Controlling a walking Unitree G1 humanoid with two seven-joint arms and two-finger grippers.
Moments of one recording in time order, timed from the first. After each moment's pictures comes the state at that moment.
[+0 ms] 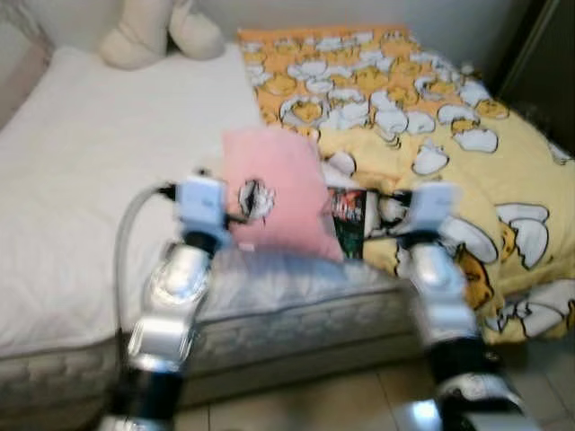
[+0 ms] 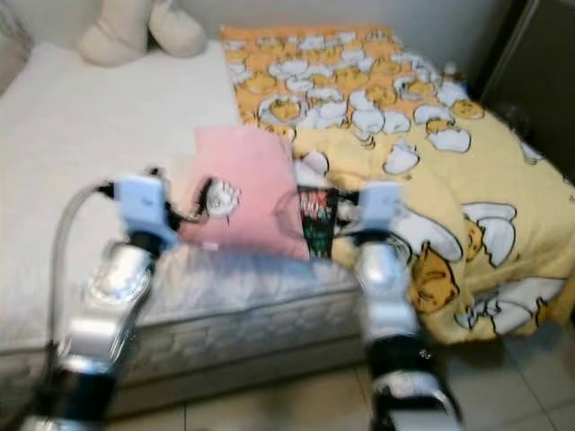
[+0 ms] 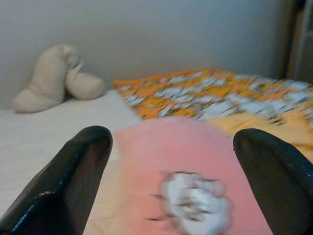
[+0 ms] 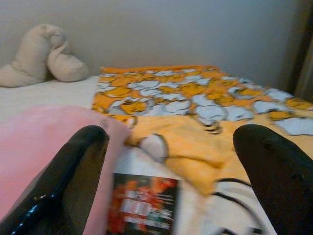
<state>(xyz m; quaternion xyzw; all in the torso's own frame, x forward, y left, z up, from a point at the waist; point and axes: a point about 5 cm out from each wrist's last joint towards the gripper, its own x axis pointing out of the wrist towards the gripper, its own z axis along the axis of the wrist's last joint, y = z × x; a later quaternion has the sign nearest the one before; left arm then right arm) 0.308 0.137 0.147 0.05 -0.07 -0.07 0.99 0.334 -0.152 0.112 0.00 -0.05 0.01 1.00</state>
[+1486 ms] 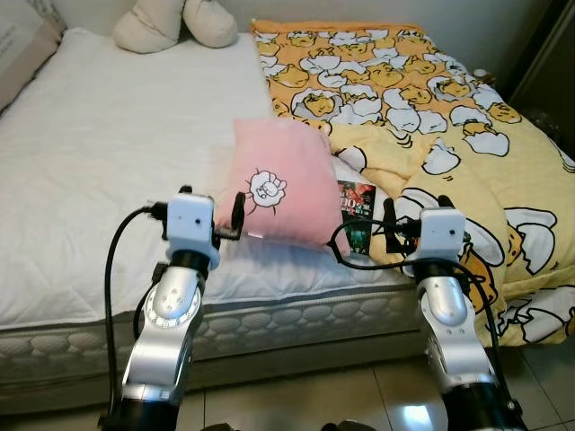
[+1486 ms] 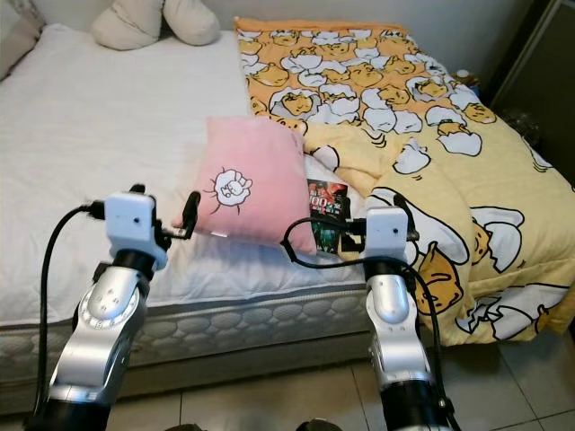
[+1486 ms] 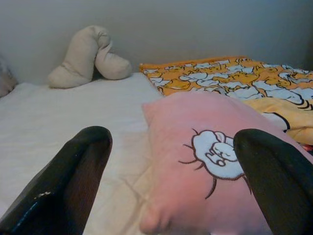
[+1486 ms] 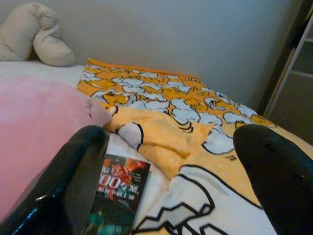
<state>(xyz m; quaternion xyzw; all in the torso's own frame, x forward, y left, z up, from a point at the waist) 0.279 0.144 0.133 0.05 -0.05 -0.03 1.00 0.291 -0.171 0.100 -0.08 -0.07 -0.04 0.99</state>
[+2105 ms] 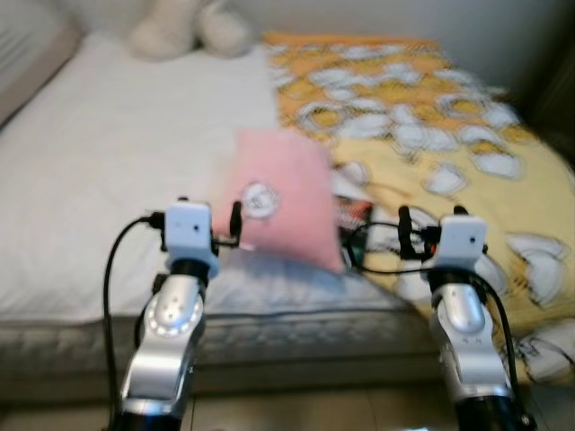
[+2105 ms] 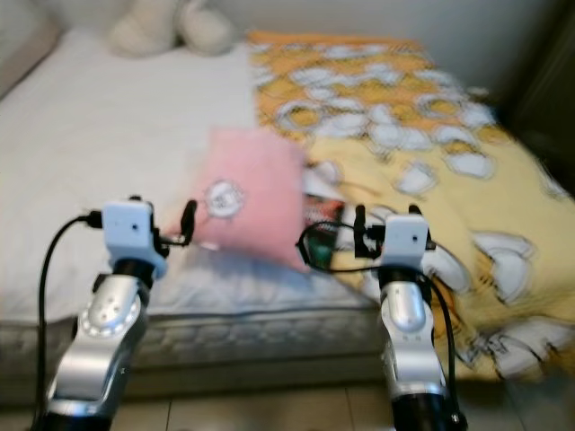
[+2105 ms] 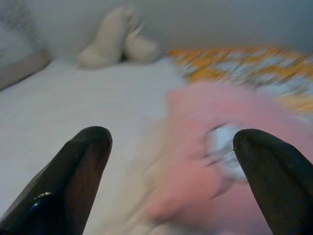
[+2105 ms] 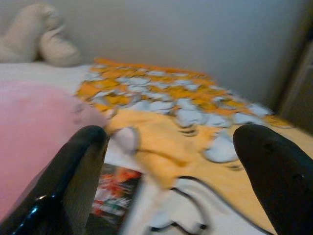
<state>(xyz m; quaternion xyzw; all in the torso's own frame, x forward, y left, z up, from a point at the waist) 0.270 0.151 0.124 0.05 -0.01 0.00 1.00 0.285 -0.177 0.096 -0.05 -0.04 -0.04 1.00</state>
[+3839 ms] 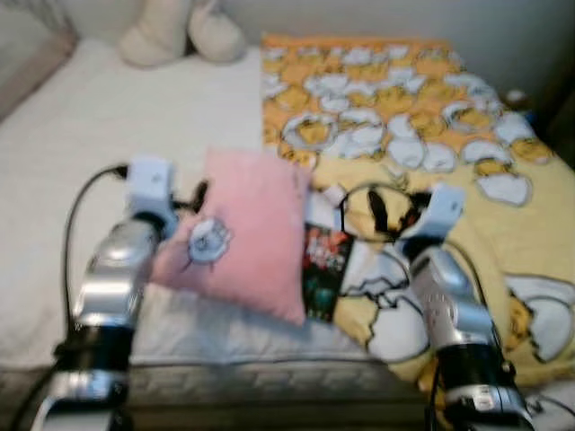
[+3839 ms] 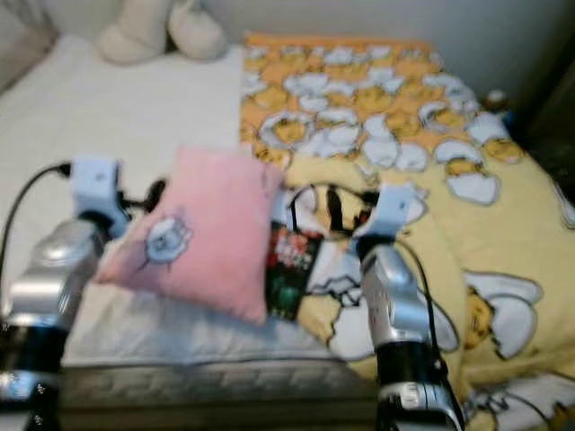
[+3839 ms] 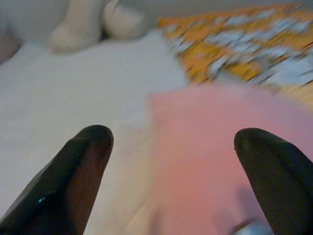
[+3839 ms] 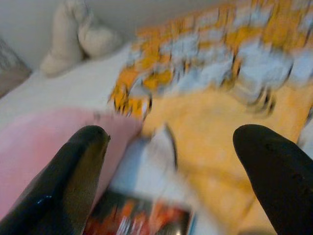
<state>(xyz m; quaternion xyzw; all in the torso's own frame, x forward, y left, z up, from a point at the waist) 0.334 0.221 0.136 0.06 0.08 -0.03 0.99 0.327 -0.167 0.097 0.16 0.07 0.04 0.98</state>
